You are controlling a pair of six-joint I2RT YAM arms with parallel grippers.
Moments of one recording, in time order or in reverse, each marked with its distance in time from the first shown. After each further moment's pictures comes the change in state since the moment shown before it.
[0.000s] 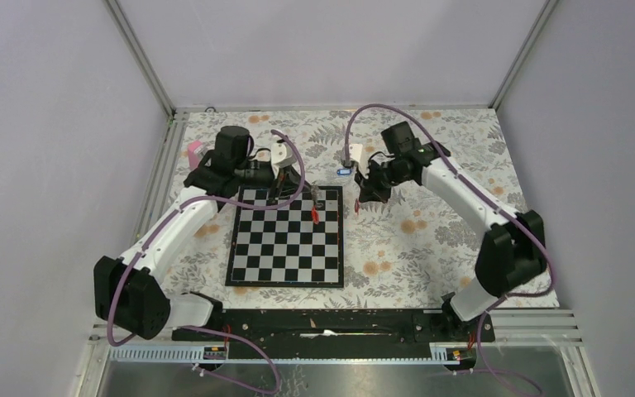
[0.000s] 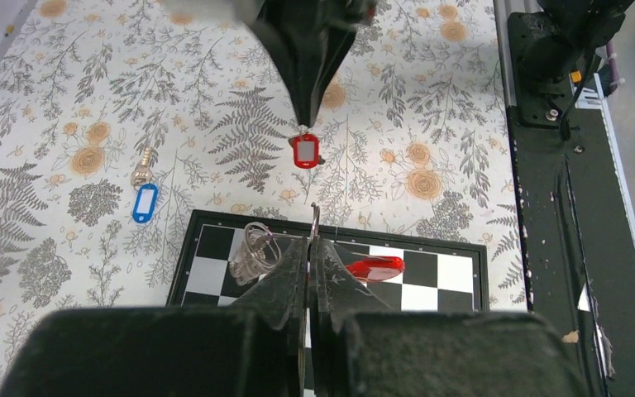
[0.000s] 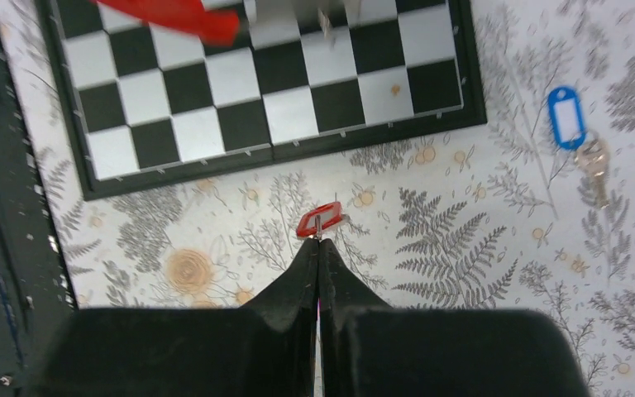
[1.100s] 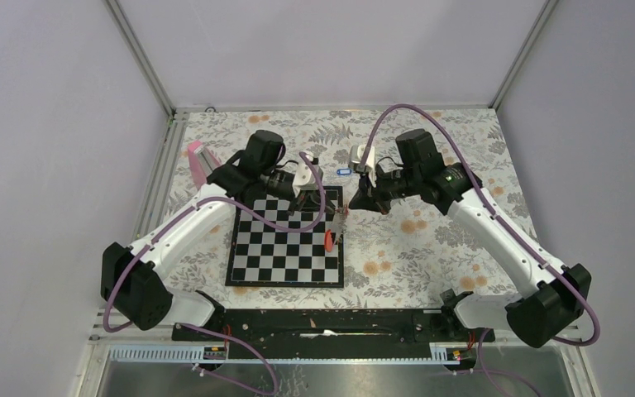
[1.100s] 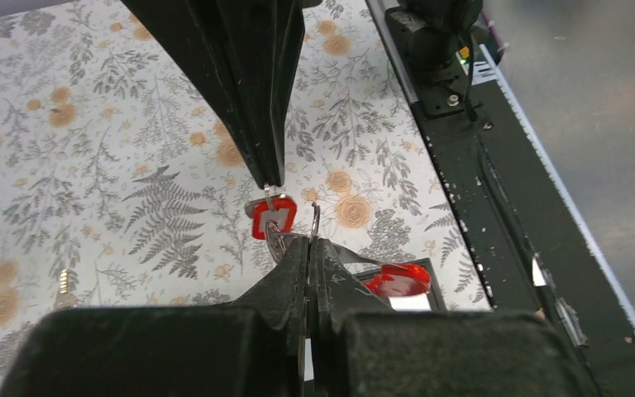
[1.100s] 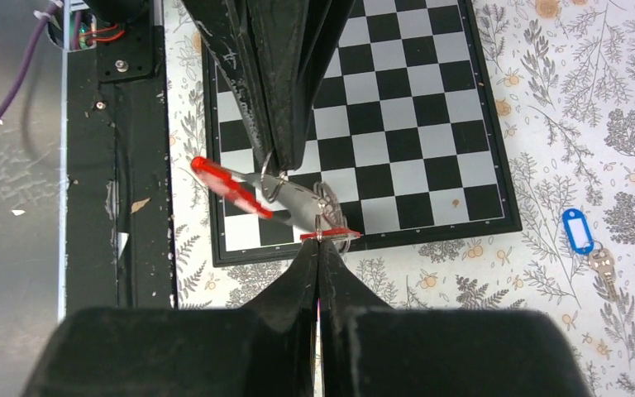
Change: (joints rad) left arm -0.205 0.076 0.092 -0.109 0.080 0.209; right arm 0.090 -0.357 -0.092 0.108 -0.196 0.249
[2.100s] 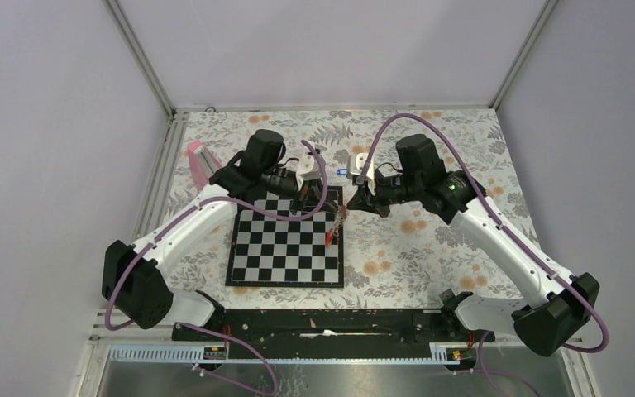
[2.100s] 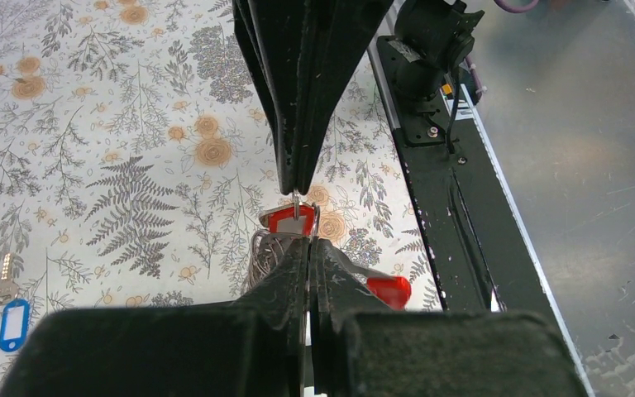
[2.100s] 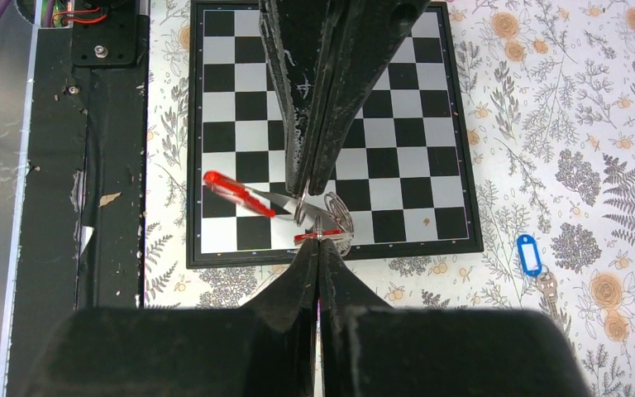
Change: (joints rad) left arm -0.004 0.006 -0.028 0.120 0.013 -0.260; right arm 0.058 -0.059 -0.031 0.049 0.059 -0.081
